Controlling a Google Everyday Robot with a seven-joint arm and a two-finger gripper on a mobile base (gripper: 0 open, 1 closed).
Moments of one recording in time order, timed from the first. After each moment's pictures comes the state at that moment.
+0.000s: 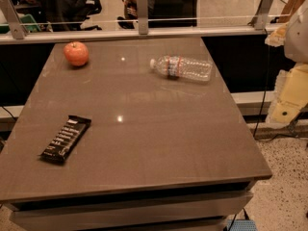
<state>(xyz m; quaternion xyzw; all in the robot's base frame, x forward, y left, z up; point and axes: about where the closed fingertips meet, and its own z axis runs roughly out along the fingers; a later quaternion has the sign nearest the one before) 0.438 -0.217 0.976 -0.60 0.78 -0.03 0.16</state>
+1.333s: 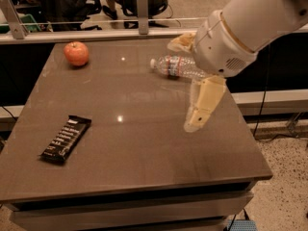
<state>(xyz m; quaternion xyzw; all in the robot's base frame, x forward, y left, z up) 0.450 -0.050 0.956 -0.74 0.61 0.10 0.27</state>
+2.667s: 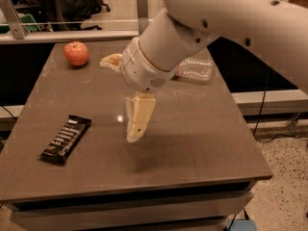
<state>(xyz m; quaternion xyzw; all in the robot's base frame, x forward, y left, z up) 0.456 0.078 0.910 -0.81 0.48 0.14 0.29</state>
